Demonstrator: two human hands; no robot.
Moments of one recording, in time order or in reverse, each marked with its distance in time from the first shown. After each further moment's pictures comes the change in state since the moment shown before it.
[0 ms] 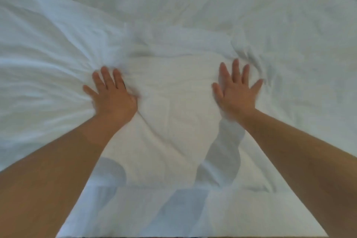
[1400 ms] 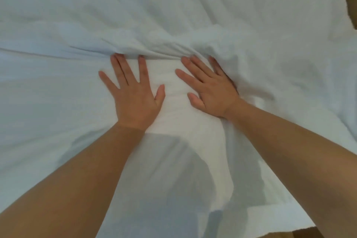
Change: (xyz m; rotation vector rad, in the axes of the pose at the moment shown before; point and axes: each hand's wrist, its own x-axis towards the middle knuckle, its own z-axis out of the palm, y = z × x) left_hand -0.156 0.643 0.033 -0.109 0.307 0.360; right_hand 0.038 0.574 0.037 -0.186 0.275 -0.630
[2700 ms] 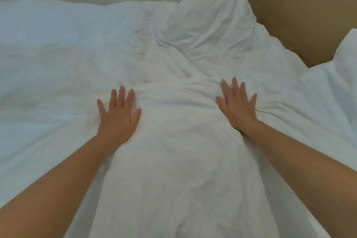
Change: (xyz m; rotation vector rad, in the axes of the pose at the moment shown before) left_hand 0.105 -0.044 -0.032 0.064 0.029 0.142; right_hand -0.015 0.093 -0.021 0.301 -0.009 0.872
